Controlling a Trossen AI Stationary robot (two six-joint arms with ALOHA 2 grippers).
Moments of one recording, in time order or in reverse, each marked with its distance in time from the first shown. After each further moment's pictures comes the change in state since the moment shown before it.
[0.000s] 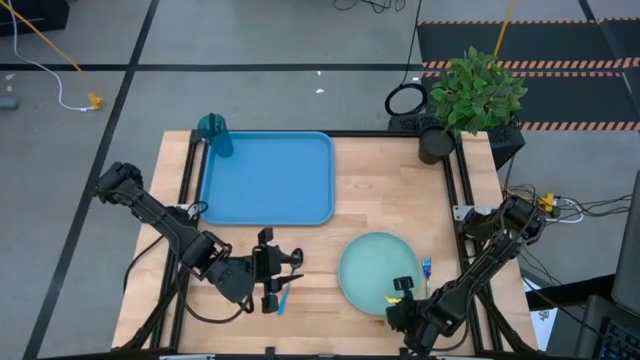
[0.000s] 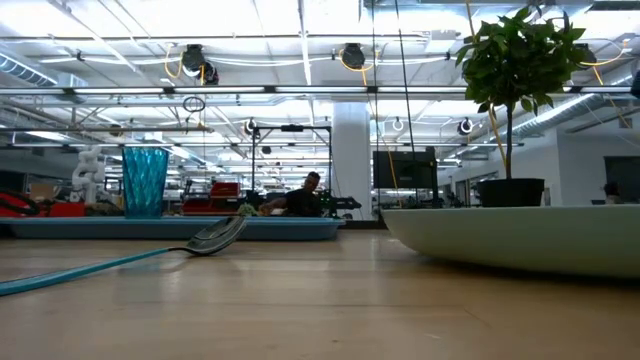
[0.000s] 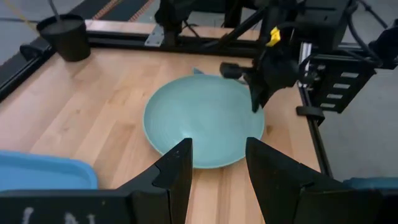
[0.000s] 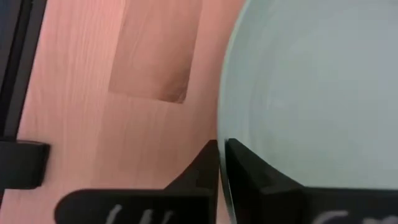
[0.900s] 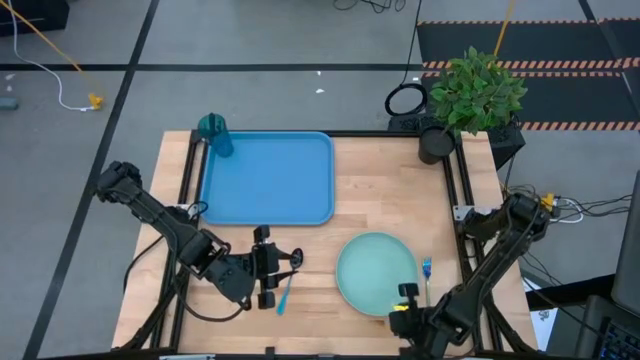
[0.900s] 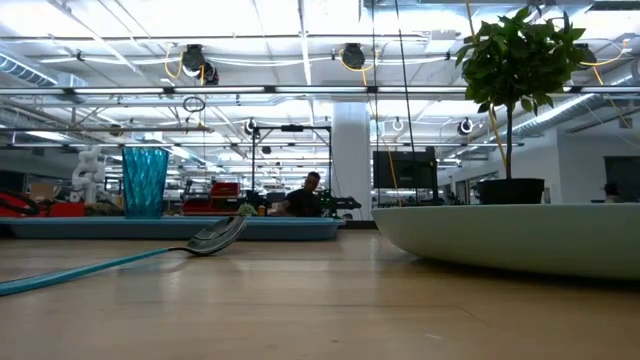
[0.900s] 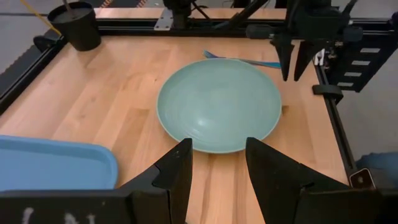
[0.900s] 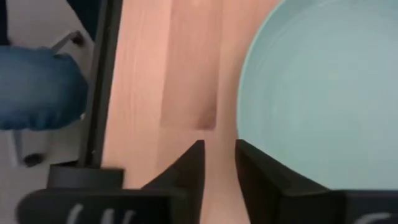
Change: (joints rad) left arm 0.001 -0.018 0.000 -0.116 -0.005 -0.011; right arm 0.030 -0.033 0.124 -0.097 0.064 0.121
